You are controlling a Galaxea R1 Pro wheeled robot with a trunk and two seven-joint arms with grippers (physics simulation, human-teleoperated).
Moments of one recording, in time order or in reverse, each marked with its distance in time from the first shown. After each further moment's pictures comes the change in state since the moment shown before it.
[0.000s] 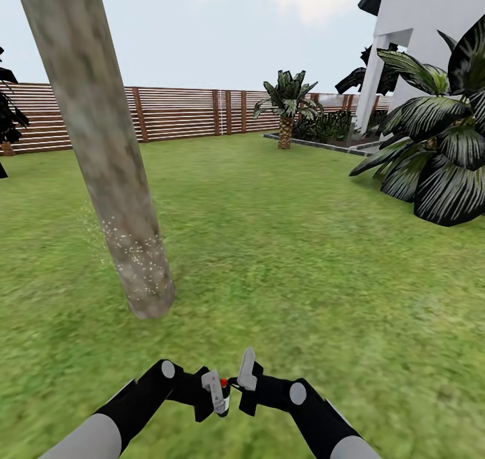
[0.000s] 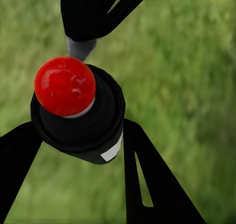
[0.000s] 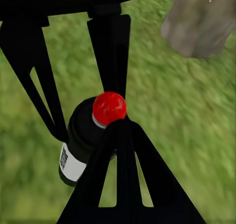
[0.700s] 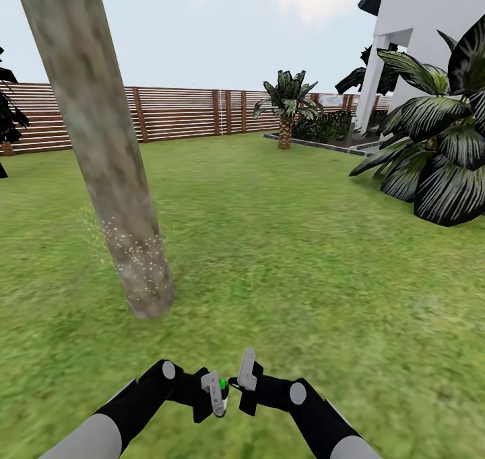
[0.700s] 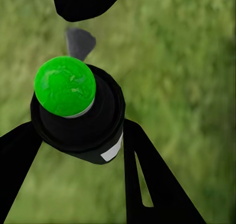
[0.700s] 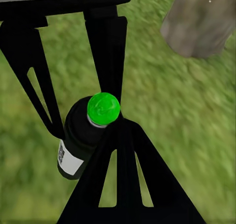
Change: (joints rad) left arm 0.000 -0.001 -0.001 -0.001 -0.040 0.002 0.001; right arm 0.000 0.000 0.000 -0.001 0.000 0.000 0.000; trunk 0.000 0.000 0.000
